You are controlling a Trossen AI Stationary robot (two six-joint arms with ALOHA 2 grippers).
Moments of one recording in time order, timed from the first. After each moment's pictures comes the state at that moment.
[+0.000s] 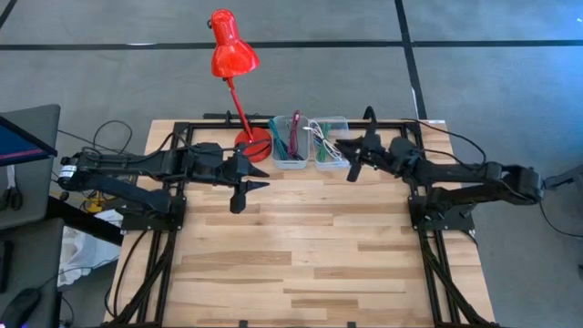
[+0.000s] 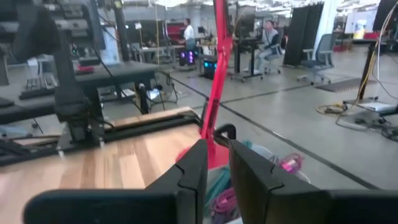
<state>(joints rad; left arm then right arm) -0.01 1.09 0.99 -0.29 -0.06 0.07 -0.39 1.09 0.39 0.70 0.02 0.05</state>
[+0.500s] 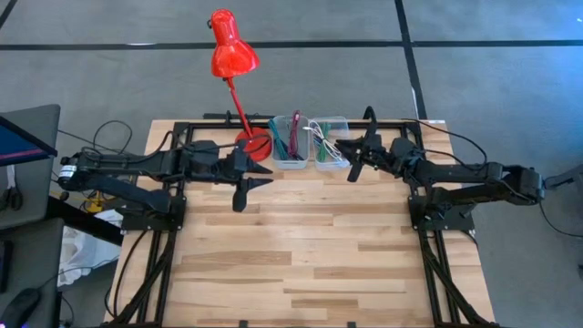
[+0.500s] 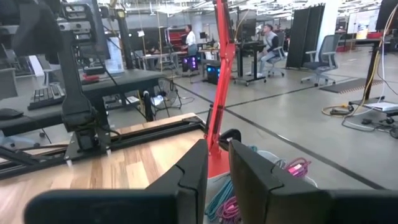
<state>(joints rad) -0.01 1.09 0.99 -0.18 -0.06 0.07 -0.38 1.07 0.39 0.71 0.03 0.08</state>
